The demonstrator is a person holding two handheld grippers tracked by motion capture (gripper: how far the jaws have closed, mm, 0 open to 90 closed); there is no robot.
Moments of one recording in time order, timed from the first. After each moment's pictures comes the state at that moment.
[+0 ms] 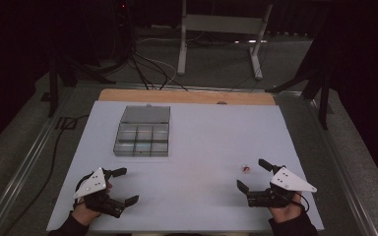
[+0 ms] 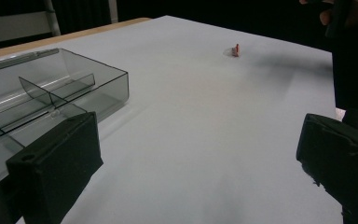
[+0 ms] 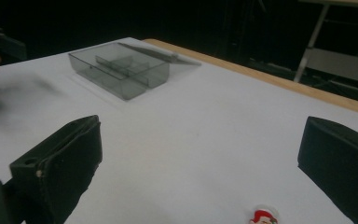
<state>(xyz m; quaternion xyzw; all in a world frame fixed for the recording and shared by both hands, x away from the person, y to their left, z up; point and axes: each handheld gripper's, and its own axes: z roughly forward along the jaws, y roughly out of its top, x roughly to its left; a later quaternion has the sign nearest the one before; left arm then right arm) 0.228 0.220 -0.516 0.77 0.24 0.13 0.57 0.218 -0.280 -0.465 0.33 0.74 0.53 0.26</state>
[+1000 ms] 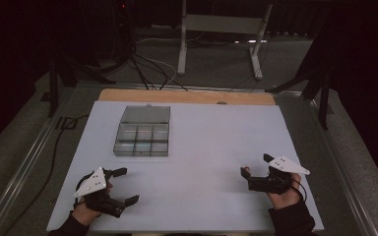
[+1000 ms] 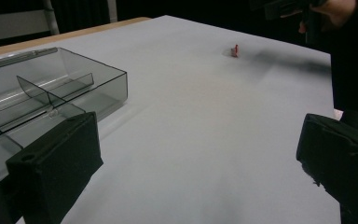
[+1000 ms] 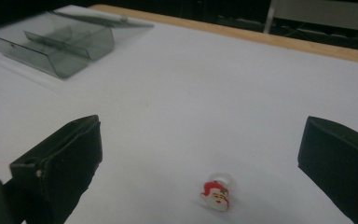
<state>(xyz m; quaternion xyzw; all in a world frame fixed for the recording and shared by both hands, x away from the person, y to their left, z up) 0.229 0.219 -0.516 0.77 0.24 0.12 0.57 0.257 -0.294 -0.483 0.43 0.73 0.46 0.26</state>
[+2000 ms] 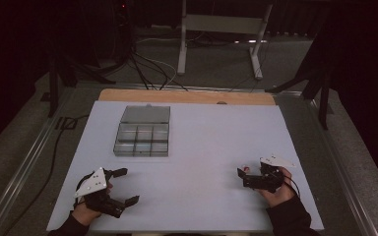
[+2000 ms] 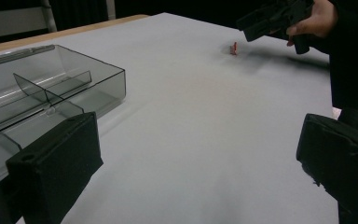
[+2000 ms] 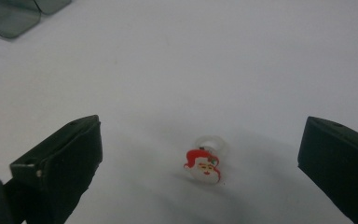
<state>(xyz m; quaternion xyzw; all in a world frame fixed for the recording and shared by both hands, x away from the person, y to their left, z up) 0.229 0.219 -0.516 0.78 0.24 0.12 0.57 0.279 -0.291 -0.514 0.49 0.75 0.39 0.22</state>
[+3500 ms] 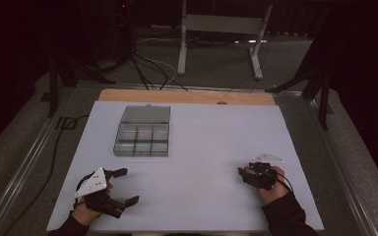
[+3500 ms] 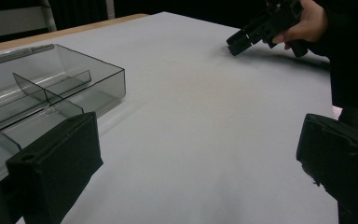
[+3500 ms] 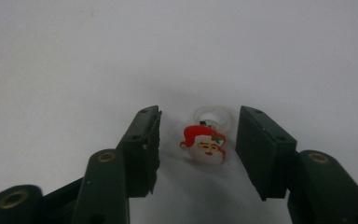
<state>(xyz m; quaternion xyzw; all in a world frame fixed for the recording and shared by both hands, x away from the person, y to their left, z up) 0.229 0.219 -0.516 0.78 0.24 0.12 0.57 0.291 -0.280 -0.526 0.51 0.78 0.32 0.20</state>
